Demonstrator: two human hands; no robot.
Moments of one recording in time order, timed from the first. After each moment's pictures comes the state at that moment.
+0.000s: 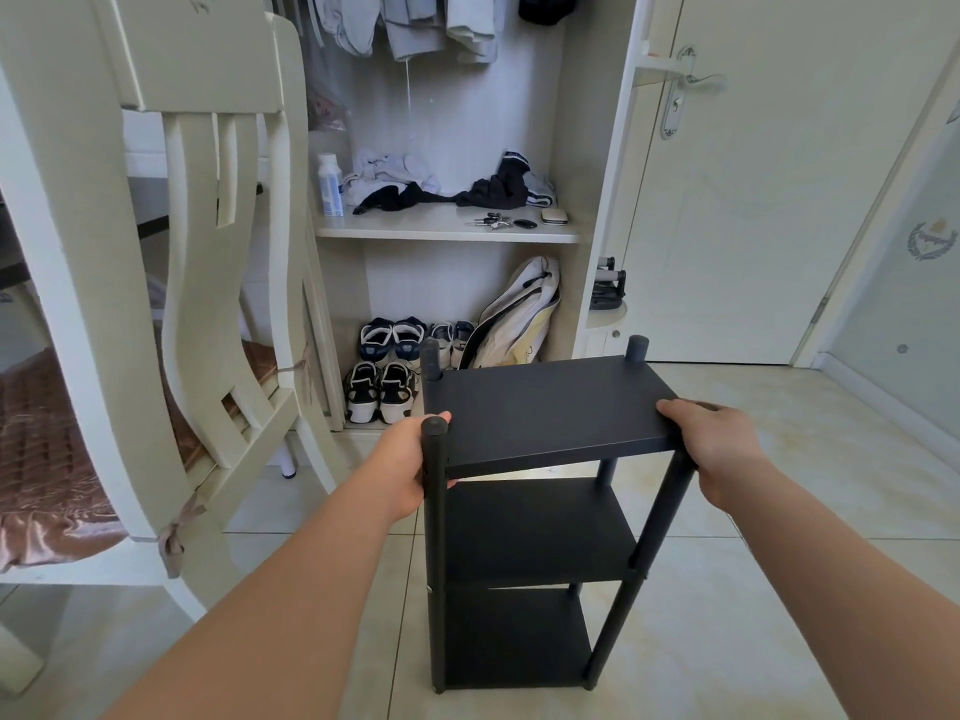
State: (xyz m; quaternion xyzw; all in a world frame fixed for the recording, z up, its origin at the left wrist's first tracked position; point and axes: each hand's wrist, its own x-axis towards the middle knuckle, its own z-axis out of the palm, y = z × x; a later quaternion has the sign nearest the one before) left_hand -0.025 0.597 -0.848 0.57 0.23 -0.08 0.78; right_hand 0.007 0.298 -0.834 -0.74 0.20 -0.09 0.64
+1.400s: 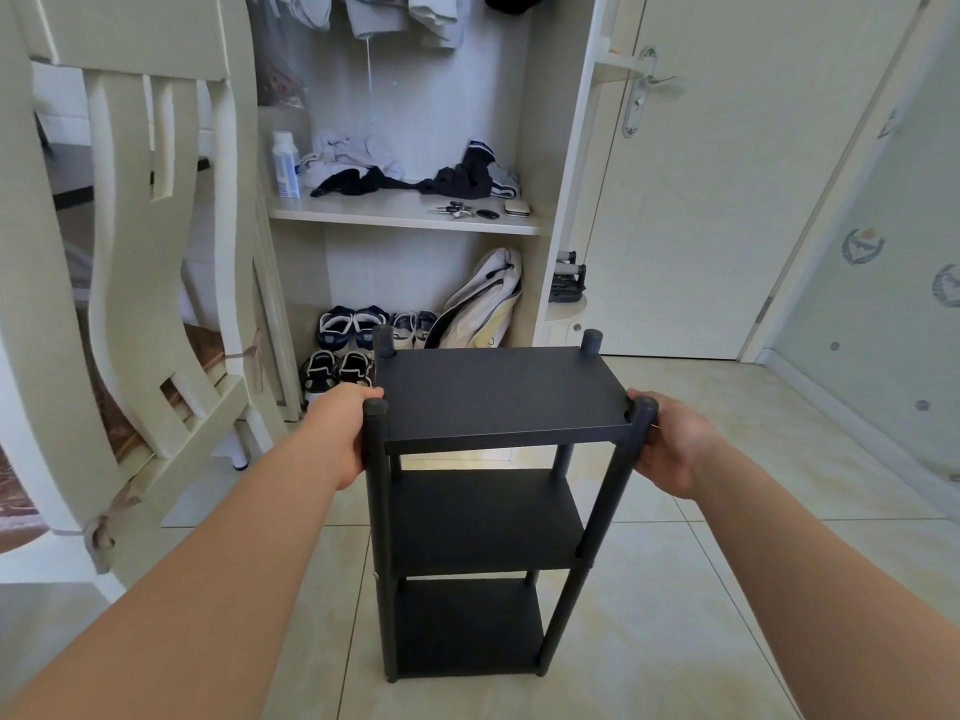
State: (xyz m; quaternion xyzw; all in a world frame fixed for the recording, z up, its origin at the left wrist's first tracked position) left_hand -0.026 0.599 -0.826 0.58 0.28 -0.06 0.77; right_hand -0.005 0.278 -0.825 -0.63 0.23 0.05 0.74
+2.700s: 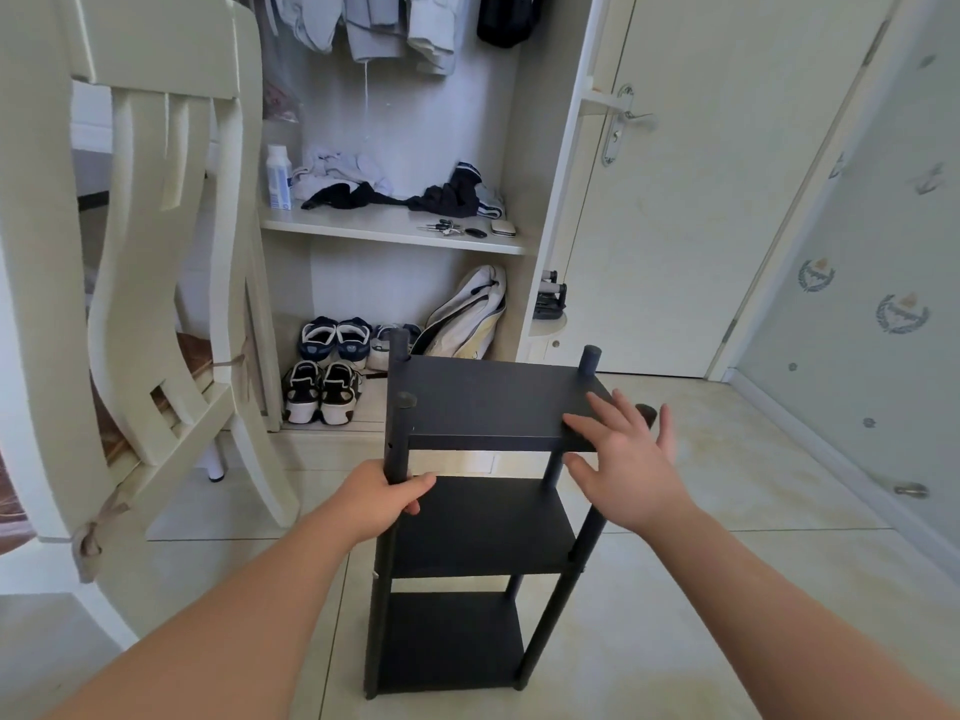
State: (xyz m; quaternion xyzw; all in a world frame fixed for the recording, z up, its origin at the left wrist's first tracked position) left_hand -0.045 0.595 -0.896 0.86 0.07 -0.10 0.50; right_hand -0.060 0.313 -0.827 -0.99 -0.07 -0.15 0.06
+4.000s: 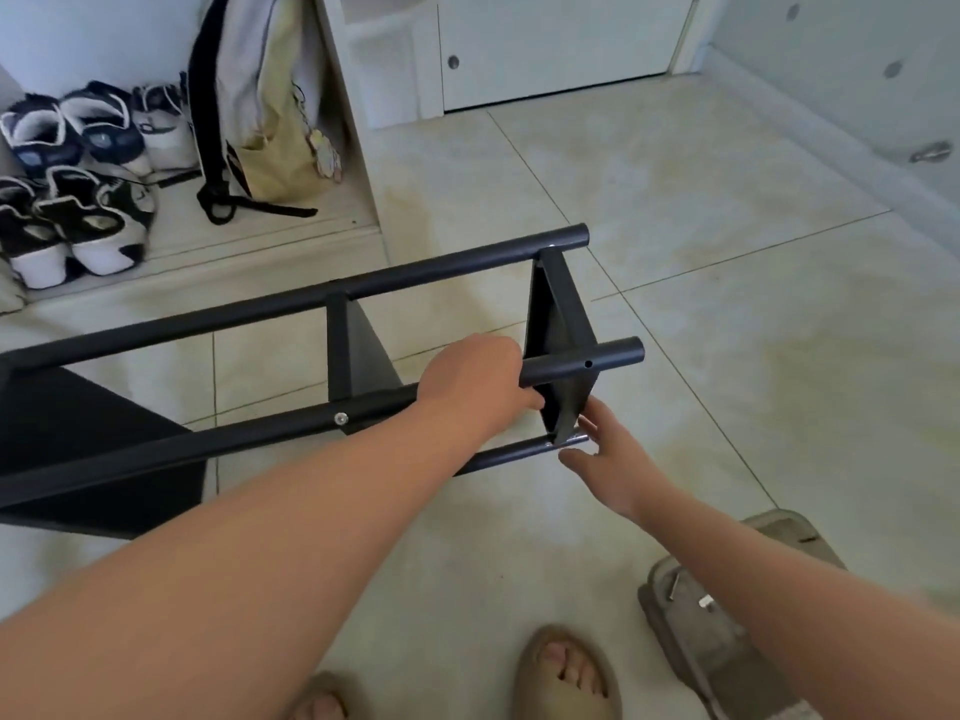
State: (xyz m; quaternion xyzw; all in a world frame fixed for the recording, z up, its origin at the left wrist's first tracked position) left_hand 0.064 0.313 -1.075 0.96 -0.22 -0.15 0.11; right_hand -0.036 0.150 -1.177 -0.85 0.19 0.11 0.48
